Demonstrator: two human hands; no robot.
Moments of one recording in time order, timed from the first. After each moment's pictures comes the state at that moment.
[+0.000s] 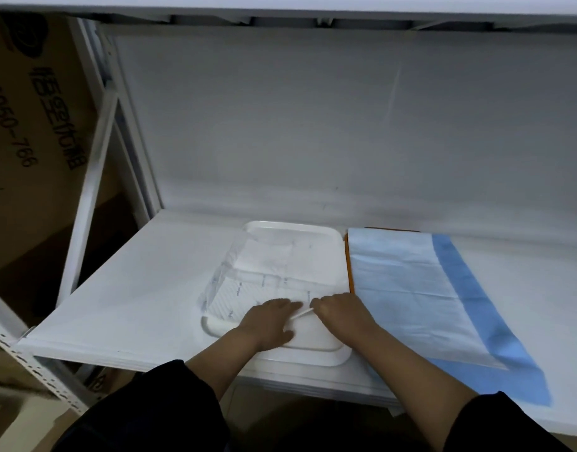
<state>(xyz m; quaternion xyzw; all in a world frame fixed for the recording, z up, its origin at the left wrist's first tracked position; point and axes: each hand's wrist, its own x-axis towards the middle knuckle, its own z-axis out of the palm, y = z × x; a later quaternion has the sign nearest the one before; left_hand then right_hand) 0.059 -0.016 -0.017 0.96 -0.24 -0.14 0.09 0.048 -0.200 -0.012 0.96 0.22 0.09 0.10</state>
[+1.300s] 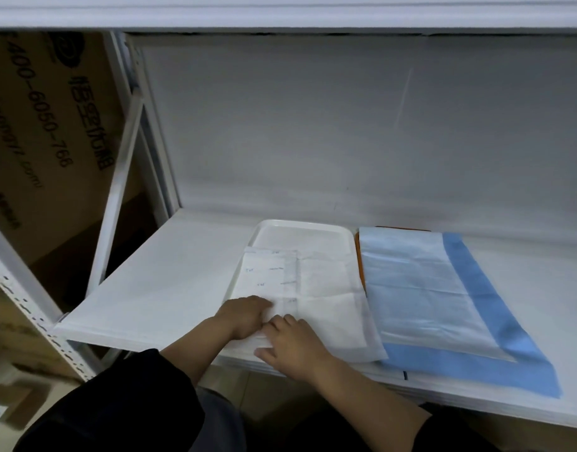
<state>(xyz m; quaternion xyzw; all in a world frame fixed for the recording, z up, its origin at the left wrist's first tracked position) 0.044 0.047 0.000 0.97 -0.17 -0.16 0.06 -0.011 -0.095 -0.020 0.96 0.26 -0.06 -0.04</state>
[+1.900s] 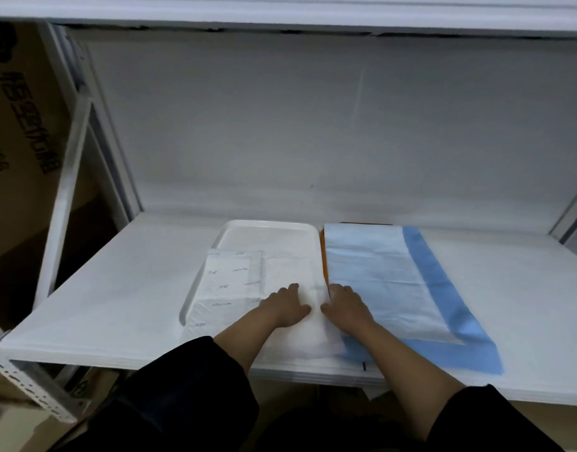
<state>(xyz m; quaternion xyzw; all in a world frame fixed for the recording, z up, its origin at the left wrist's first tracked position) 0.045 -0.094 0.011 0.95 -0.13 -0.21 0.18 0.023 -0.243 -0.013 0.97 -0.09 -0.07 -0.23</state>
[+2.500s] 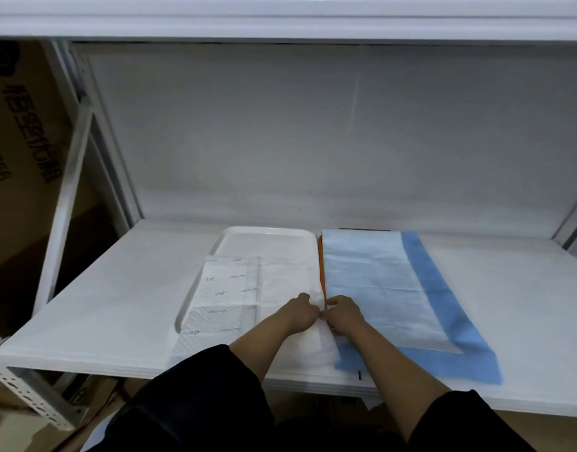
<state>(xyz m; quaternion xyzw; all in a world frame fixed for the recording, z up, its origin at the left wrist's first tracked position) 0.039 -0.132 0.014 0.91 -0.07 -0.25 0.32 0.035 -0.253 -0.024 0.88 -0.18 -0.10 -0.44</state>
